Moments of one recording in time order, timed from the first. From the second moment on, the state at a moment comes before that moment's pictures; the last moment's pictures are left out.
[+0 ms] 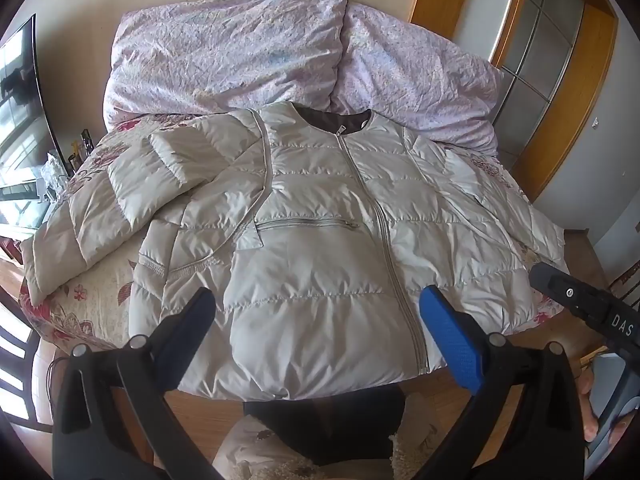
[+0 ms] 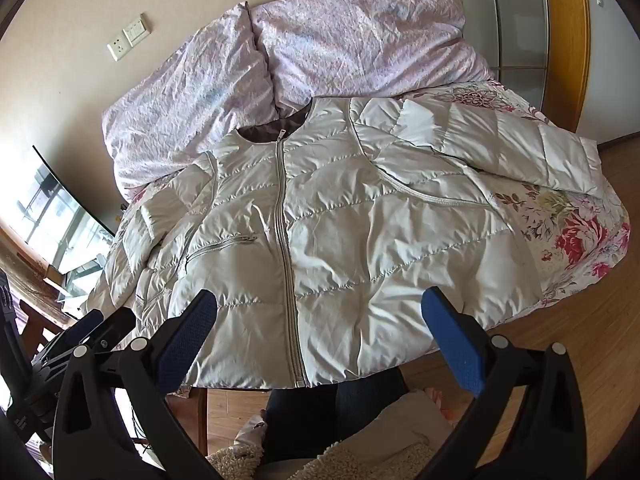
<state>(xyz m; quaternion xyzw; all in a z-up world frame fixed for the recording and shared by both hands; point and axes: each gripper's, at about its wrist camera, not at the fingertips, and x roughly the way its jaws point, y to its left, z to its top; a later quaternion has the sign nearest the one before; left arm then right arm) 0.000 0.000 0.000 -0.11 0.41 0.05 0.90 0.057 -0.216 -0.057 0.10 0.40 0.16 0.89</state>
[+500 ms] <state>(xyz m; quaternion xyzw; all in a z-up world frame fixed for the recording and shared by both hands) 0.000 0.000 0.000 -0.11 0.41 0.05 0.91 0.057 -0.217 -0.058 0.10 0.40 0.16 0.89</state>
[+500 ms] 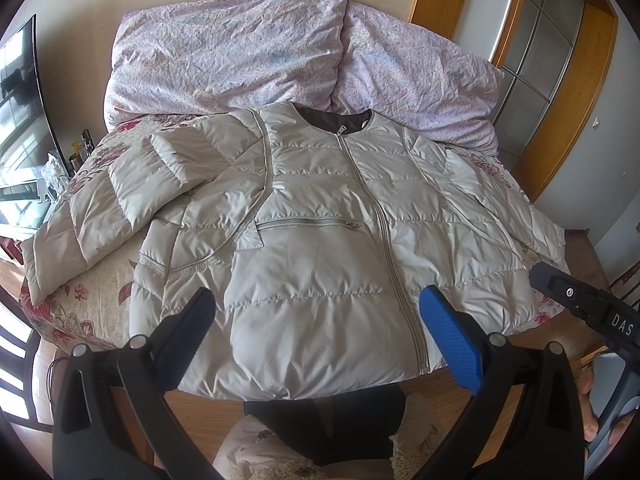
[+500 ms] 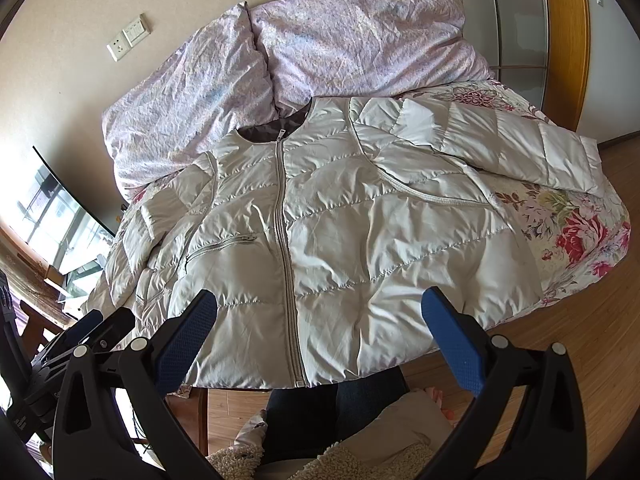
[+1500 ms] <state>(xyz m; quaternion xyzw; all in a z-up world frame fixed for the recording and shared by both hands) 0.000 0.000 0.000 -0.10 0.41 0.05 0.91 0.060 -0.218 -0.059 0.10 0.40 0.16 0.89</state>
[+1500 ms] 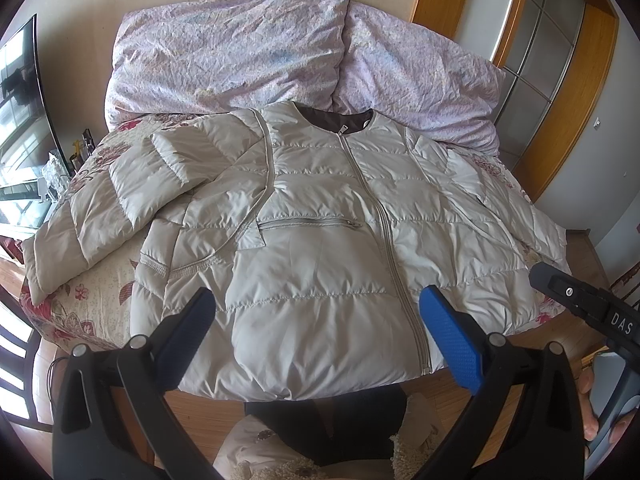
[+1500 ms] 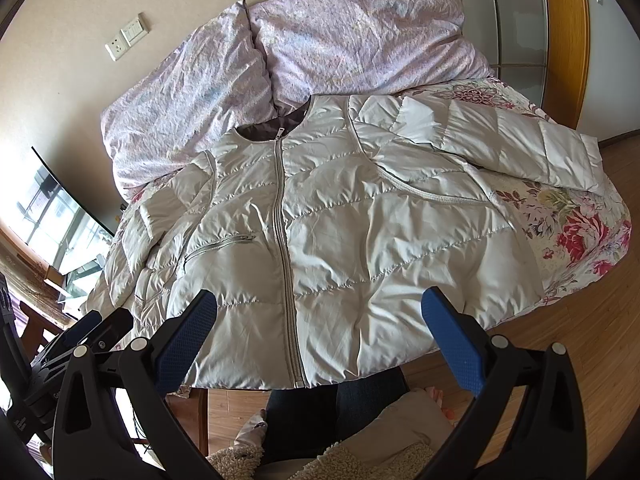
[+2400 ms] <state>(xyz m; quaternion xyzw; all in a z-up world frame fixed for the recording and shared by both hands) -0.002 0.003 -0.003 -0.10 0.41 0.05 0.90 0.067 -0.218 -0.059 0.11 0.41 0.16 0.89</state>
